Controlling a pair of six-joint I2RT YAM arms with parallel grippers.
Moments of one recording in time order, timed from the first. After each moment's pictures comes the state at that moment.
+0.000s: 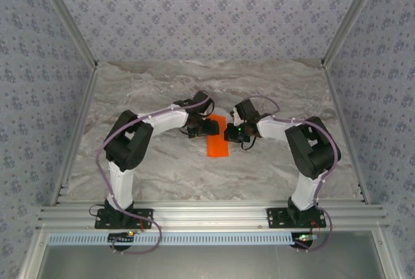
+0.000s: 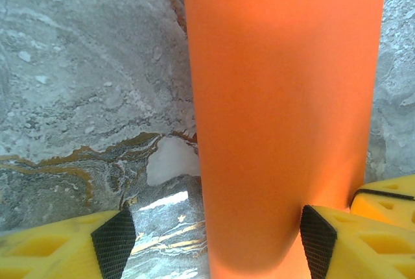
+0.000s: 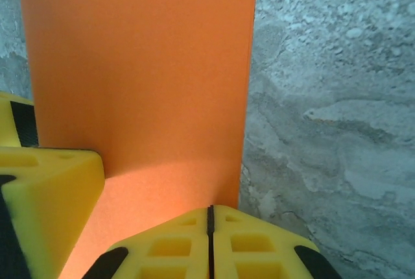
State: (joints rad) left arm -0.69 2.01 1.37 -0.56 0.16 -0.68; right arm 0.49 1.80 0.96 -0.24 -0.36 0.51
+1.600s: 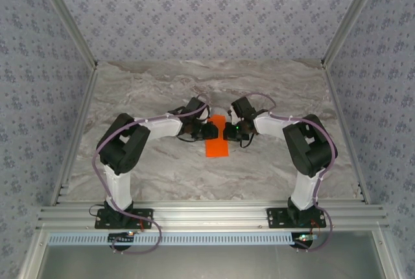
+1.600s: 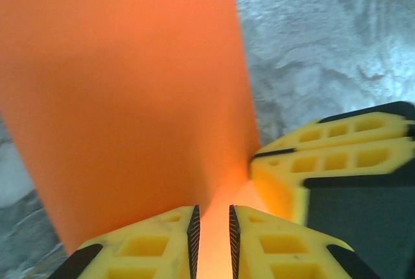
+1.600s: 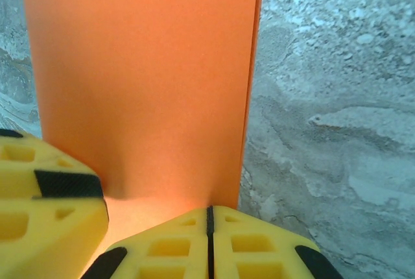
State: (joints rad) left arm -0.67 1.94 1.16 -0.22 0.39 -0.64; right arm 0.50 1.84 1.03 -0.34 -0.32 0.46
